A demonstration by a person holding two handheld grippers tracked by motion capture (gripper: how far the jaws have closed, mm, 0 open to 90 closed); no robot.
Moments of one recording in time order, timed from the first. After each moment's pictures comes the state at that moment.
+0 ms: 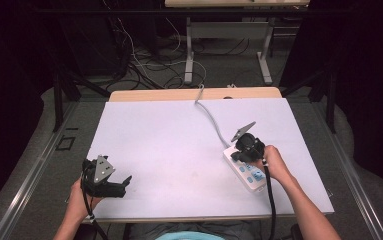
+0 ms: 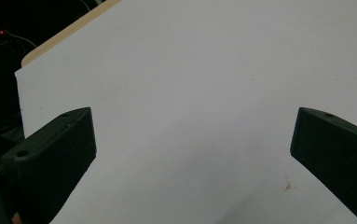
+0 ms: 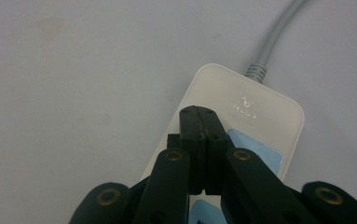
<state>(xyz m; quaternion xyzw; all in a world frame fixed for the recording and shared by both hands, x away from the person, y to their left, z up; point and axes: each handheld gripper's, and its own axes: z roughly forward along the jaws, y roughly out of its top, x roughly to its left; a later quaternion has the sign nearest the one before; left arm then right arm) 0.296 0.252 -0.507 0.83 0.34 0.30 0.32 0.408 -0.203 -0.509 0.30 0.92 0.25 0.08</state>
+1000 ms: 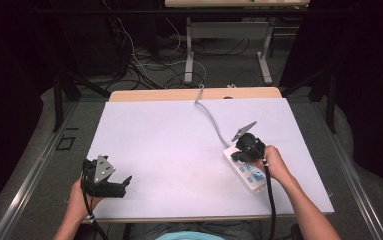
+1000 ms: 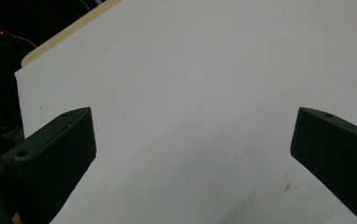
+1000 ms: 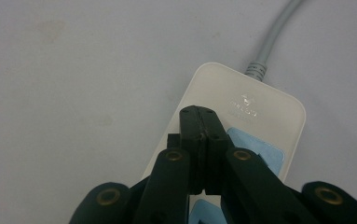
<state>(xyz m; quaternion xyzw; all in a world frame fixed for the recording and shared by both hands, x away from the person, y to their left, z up) 0.296 0.252 -0.506 0.83 0.34 0.30 0.32 0.409 -0.205 -0.510 0.31 0.92 0.25 0.08</state>
